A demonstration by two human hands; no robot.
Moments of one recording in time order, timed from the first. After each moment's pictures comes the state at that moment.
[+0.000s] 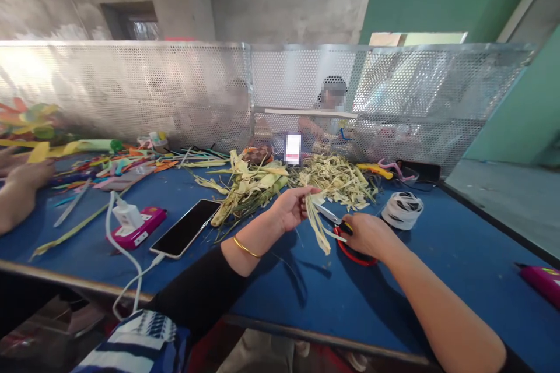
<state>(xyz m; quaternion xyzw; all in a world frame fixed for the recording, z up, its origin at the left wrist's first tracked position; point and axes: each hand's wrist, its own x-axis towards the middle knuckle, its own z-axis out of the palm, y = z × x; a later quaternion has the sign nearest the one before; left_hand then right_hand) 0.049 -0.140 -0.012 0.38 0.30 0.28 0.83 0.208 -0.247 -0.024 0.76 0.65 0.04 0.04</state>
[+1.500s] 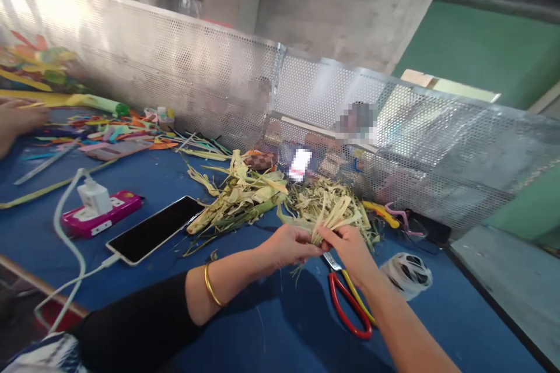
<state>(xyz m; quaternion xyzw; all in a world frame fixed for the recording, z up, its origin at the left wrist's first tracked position) 0.049 -0.149 -0.019 0.64 0.30 0.28 0.65 0.204 -0.187 -0.004 0.63 0.57 -0.30 -0.43</state>
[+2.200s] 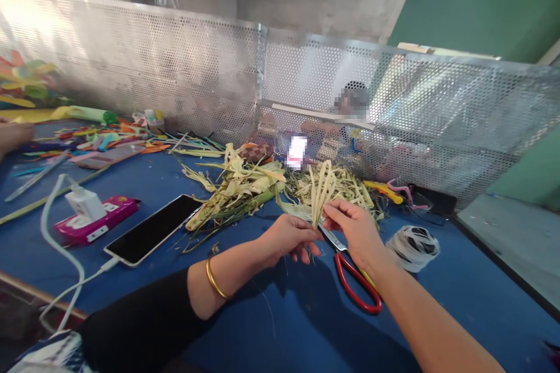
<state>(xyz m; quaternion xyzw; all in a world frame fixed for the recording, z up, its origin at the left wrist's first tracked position) 0.052 -0.153 -0.025 0.60 0.33 0.21 0.69 0.196 -0.195 -0.005 0.55 0.48 -0.36 -0.59</state>
